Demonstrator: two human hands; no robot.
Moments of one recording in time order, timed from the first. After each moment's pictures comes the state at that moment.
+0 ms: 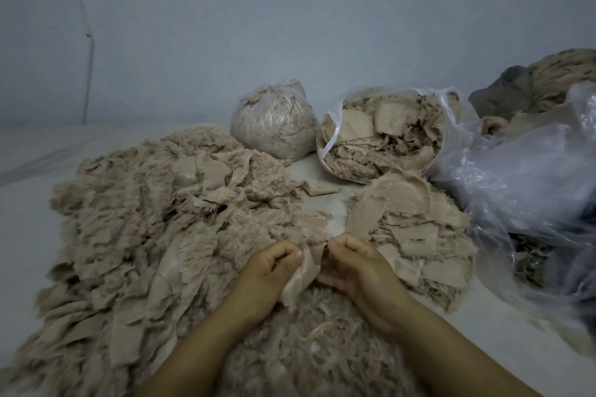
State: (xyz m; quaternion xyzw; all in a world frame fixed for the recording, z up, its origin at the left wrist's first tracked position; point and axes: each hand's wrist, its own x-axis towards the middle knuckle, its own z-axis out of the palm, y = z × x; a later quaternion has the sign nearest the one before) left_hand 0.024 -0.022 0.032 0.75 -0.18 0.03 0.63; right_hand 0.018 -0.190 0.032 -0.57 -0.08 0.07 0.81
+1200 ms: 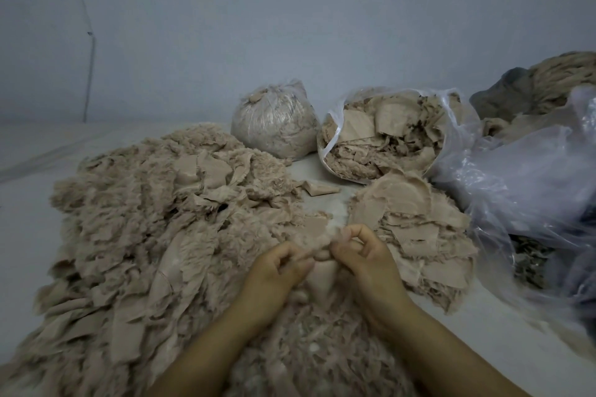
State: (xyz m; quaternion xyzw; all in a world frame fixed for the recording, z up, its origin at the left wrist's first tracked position) left_hand 0.019 -0.031 0.031 0.74 -0.14 0.01 0.65; right_hand 0.014 -0.185 0.037 -0.59 -0.08 -0.05 0.81
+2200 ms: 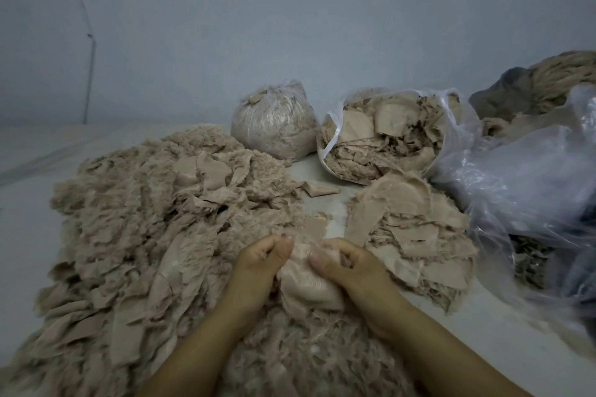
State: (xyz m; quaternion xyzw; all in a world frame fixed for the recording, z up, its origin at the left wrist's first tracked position) left_hand 0.021 -0.024 0.039 0.66 -0.09 0.02 0.75; right_hand 0.011 -0.184 0.035 -0.69 -0.09 0.01 0.71
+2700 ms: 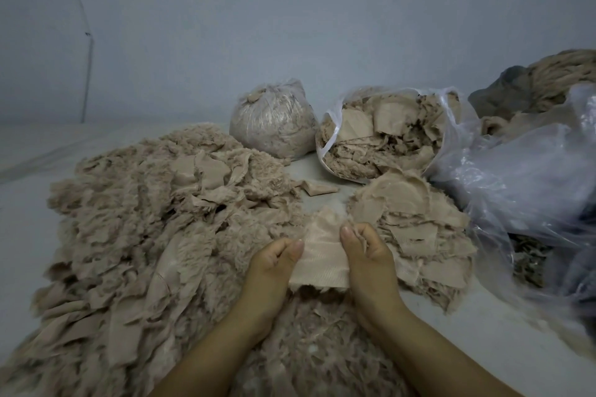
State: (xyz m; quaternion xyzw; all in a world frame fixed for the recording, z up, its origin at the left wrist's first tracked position) left_hand 0.013 -0.044 0.037 0.67 -0.09 0.02 0.74; right_hand 0.018 -0.175 0.031 -0.64 -0.01 -0.18 0.75
